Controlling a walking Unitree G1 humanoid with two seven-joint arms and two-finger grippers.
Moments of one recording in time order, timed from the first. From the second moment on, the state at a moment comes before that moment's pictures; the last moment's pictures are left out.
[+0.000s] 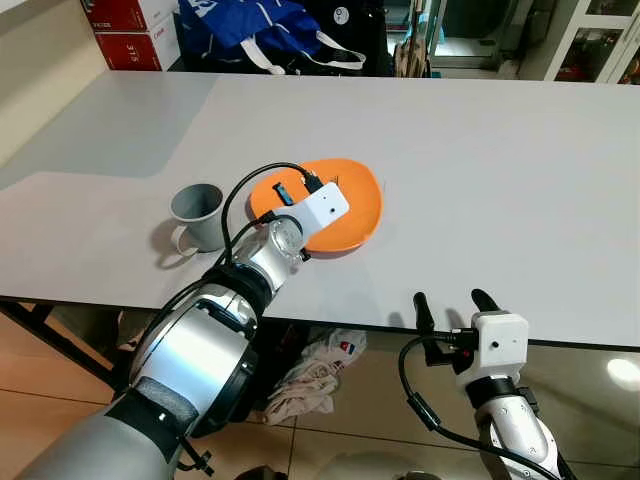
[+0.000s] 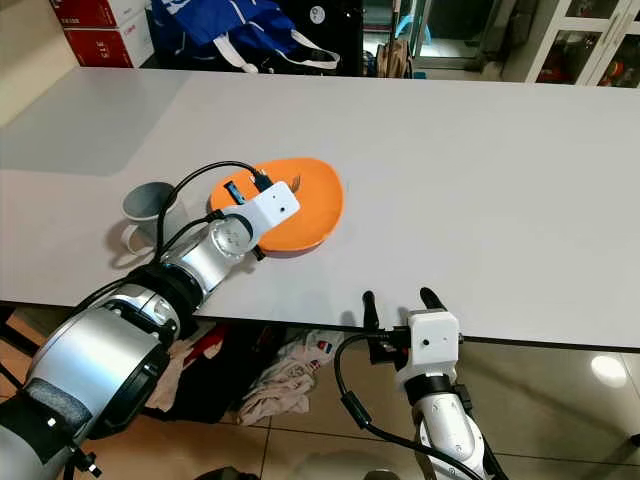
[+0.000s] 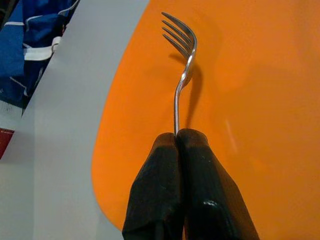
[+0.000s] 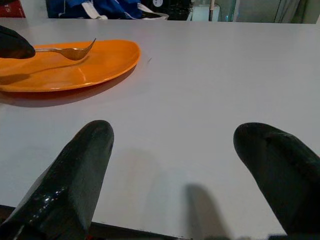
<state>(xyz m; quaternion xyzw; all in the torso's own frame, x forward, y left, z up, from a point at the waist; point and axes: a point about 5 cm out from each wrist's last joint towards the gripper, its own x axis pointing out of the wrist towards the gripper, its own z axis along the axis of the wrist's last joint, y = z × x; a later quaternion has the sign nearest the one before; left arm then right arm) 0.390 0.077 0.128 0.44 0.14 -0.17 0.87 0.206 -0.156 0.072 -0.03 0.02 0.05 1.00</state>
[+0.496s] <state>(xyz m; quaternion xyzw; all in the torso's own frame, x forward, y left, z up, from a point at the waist) 0.392 0.067 0.136 0.44 0.13 -0.18 0.87 0.205 -0.157 0.070 -0.03 0.02 0.04 1.00</state>
